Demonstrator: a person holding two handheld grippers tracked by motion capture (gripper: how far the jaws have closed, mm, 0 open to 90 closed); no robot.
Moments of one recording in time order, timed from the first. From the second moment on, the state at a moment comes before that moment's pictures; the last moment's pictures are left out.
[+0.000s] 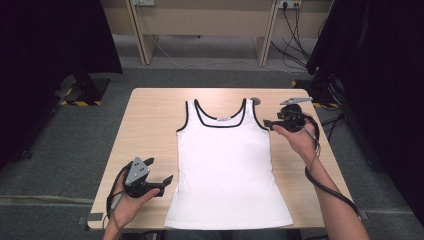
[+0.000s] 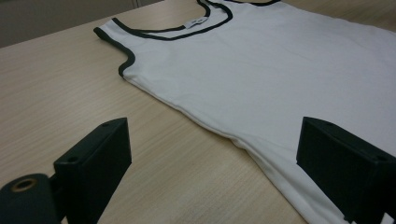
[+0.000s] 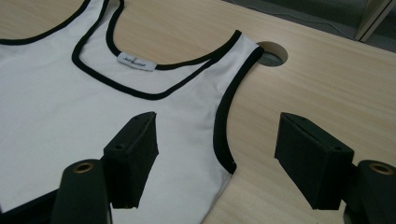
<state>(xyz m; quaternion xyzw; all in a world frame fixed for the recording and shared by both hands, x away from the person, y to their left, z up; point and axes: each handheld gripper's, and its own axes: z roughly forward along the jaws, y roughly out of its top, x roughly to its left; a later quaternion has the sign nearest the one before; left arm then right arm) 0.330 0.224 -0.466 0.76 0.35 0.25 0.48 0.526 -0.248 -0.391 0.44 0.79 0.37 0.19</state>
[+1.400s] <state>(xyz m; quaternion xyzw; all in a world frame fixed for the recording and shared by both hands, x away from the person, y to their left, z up) 0.331 0.216 -0.485 0.77 0.35 0.26 0.46 0.610 -0.210 -0.424 0.50 0.78 0.32 0.17</state>
